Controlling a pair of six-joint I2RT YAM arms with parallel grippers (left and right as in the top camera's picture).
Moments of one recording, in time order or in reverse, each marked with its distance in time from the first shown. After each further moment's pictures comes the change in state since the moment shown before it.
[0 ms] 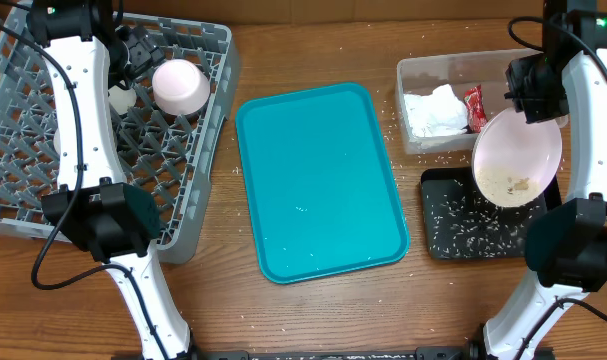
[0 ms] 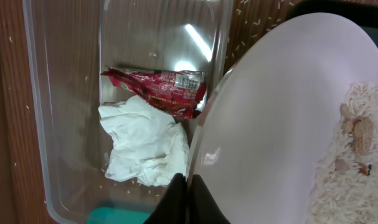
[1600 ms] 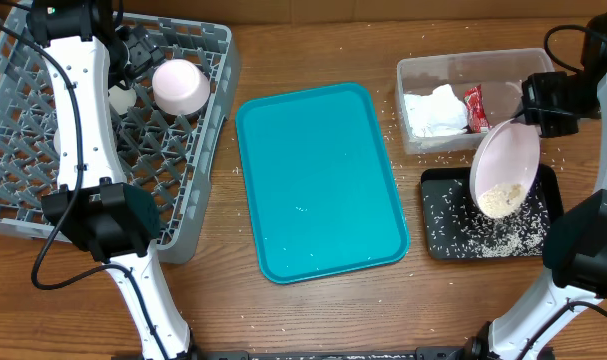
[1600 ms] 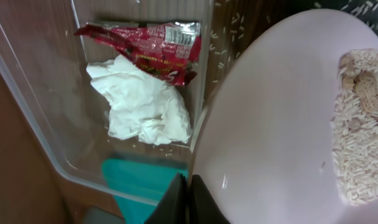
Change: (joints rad) left arm 0.000 0.000 0.000 0.000 0.000 0.000; right arm -0.159 0.000 -0.111 0.027 -0.379 -0.121
